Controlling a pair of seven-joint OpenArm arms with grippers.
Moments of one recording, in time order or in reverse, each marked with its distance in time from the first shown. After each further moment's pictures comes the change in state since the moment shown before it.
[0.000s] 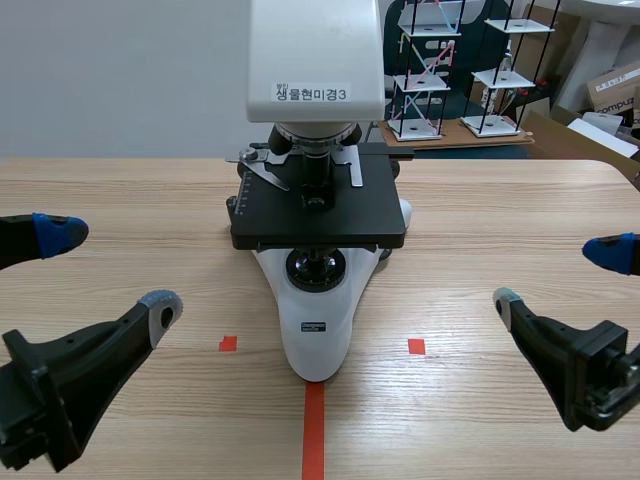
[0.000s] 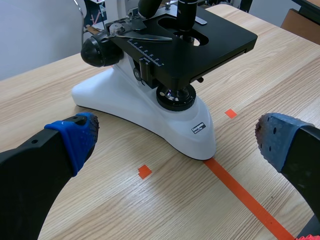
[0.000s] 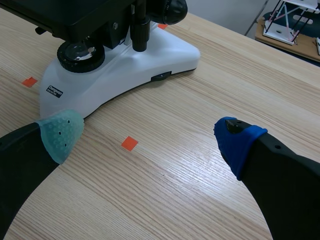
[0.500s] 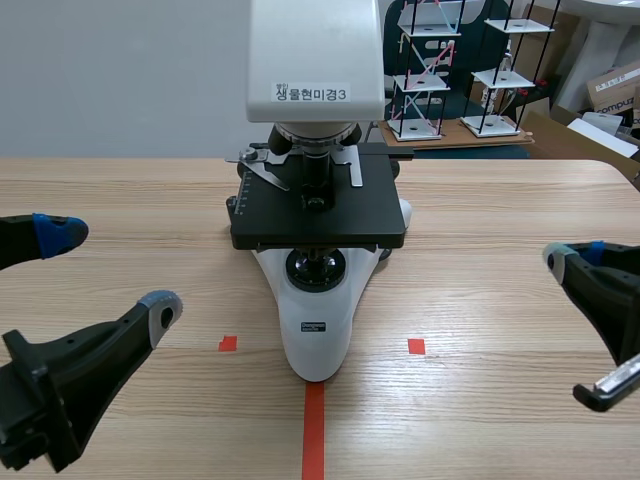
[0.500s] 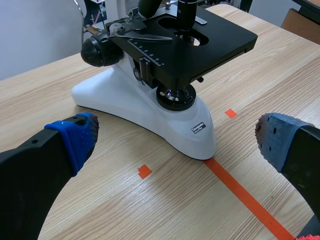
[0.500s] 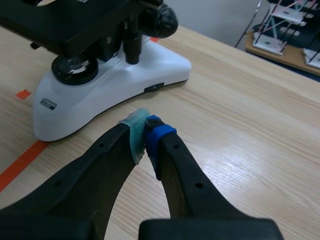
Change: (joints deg) left arm 0.0 0.0 0.0 0.0 0.0 0.0 0.0; right arm 0.5 0.0 0.0 0.0 -0.2 -1.9 3.4
